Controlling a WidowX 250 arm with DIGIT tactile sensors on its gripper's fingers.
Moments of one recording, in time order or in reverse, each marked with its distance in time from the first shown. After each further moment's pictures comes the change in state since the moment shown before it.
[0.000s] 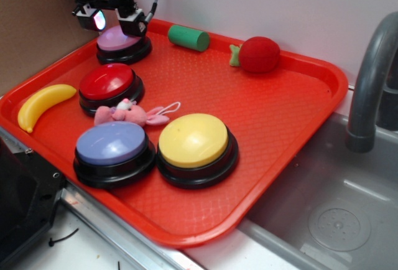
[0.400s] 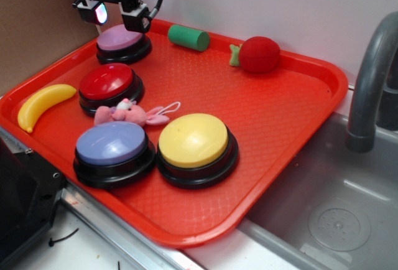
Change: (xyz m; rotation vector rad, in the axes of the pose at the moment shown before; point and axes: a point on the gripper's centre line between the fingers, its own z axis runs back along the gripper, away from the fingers) arm -0.010 -0.004 0.020 0.008 0.033 -0.003
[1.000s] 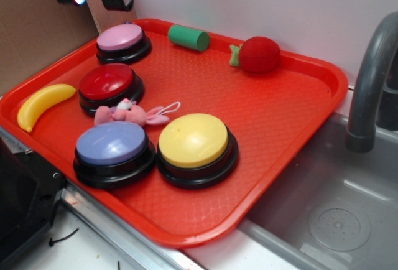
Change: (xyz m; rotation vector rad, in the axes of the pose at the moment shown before) arm -0.032 -0.021 0.044 -0.047 -0.026 -0.062
